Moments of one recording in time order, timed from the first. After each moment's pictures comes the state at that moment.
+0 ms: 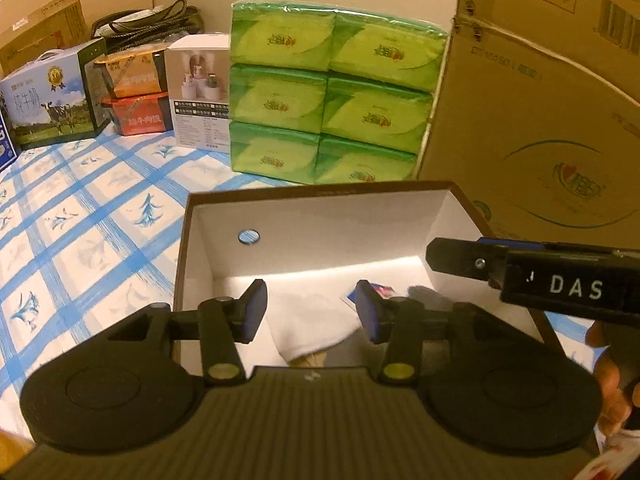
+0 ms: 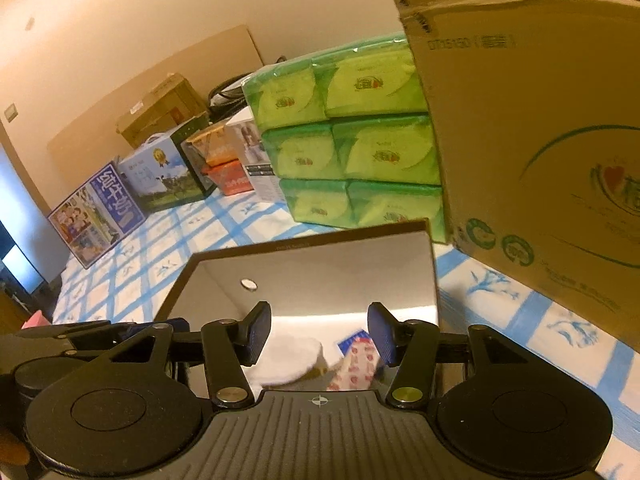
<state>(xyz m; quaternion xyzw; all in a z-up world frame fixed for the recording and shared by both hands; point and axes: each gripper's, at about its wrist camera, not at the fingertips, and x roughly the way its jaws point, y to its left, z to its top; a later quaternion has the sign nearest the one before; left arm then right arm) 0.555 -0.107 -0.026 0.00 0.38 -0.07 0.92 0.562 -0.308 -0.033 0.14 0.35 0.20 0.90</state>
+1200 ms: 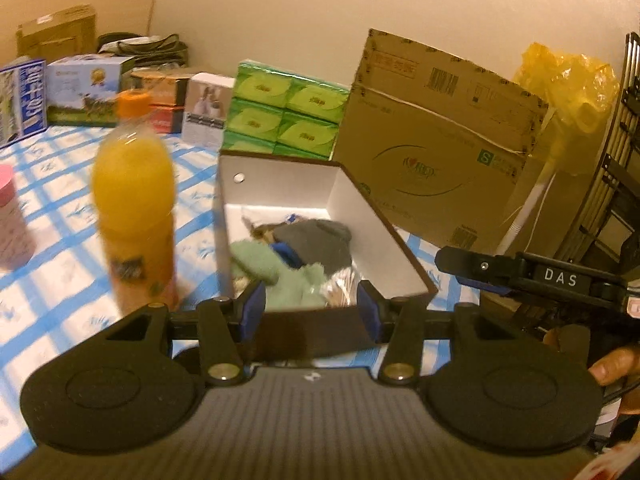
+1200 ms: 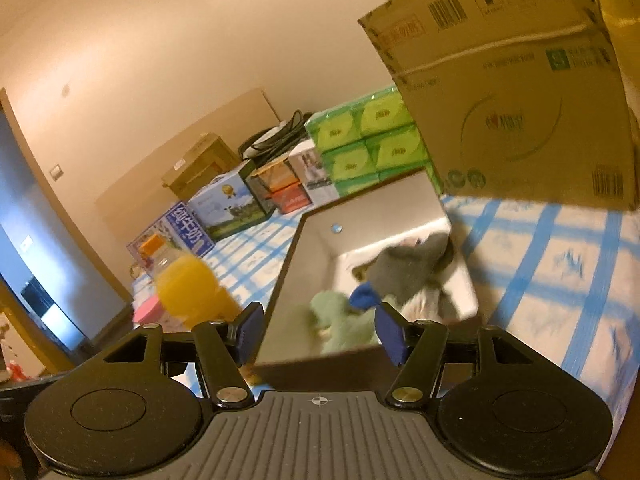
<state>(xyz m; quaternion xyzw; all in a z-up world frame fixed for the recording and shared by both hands) 0.256 -0.041 0.049 -0.08 0.31 -0.15 0.93 0.260 -0.306 0.026 0.24 0.28 0.19 0.91</state>
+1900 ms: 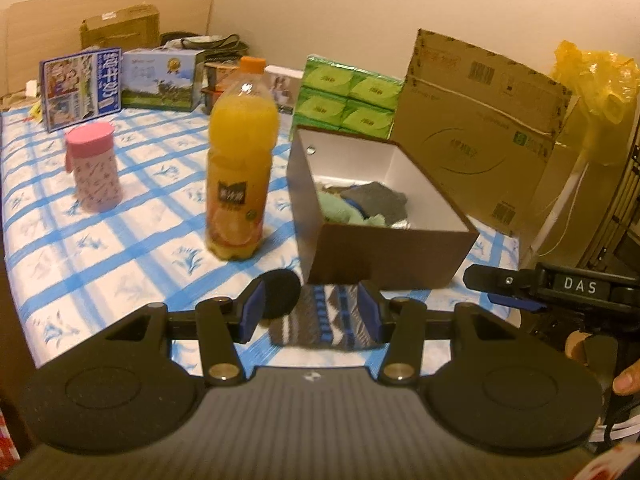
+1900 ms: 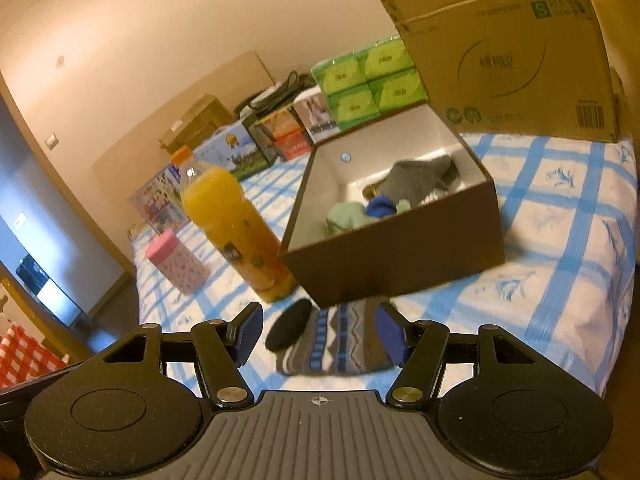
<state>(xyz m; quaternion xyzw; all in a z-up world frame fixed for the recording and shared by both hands) 0.137 0.008 0.029 -0.08 0.31 -0.07 0.95 0.177 -0.256 0.001 0.23 0.33 0.18 0.90</state>
